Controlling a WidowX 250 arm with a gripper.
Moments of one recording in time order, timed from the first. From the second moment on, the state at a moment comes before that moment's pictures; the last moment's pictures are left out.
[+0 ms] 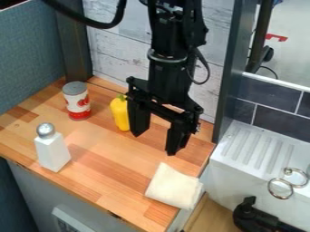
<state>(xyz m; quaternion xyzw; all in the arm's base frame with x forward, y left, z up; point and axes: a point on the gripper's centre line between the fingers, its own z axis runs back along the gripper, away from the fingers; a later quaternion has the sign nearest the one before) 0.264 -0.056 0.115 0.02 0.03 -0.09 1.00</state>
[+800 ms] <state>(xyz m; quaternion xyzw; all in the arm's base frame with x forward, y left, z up) 0.266 -0.076 0.058 -0.04 0.05 -0.07 1.00</state>
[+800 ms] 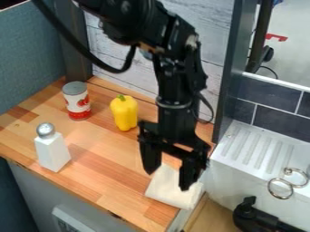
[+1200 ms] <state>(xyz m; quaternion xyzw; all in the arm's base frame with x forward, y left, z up) 0.277 -0.085 0.025 -0.09 0.06 -0.05 0.99</state>
